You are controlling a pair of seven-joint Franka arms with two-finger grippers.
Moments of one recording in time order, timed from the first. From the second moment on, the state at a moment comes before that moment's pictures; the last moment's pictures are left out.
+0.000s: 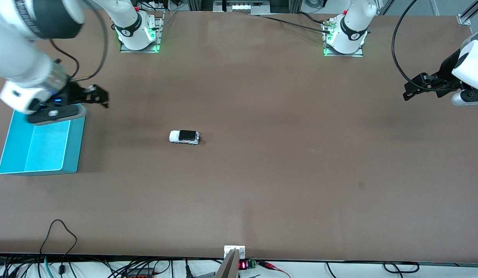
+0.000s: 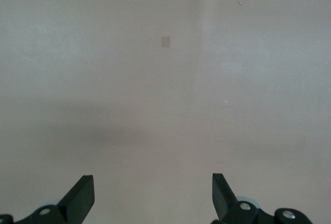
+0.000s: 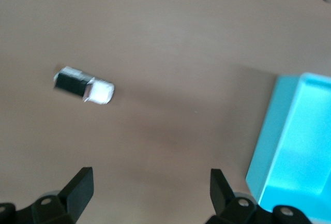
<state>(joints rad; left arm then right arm) -0.01 -0.04 -0.02 -1.65 -0.01 1.61 -0.15 0.16 0.07 0.05 -1.72 -0.02 1.72 -0.15</state>
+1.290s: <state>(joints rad) -0.01 -0.01 0.01 -1.58 -0.01 1.48 -0.15 0.41 0.47 0.05 -1.80 -0.02 2.27 -0.69</state>
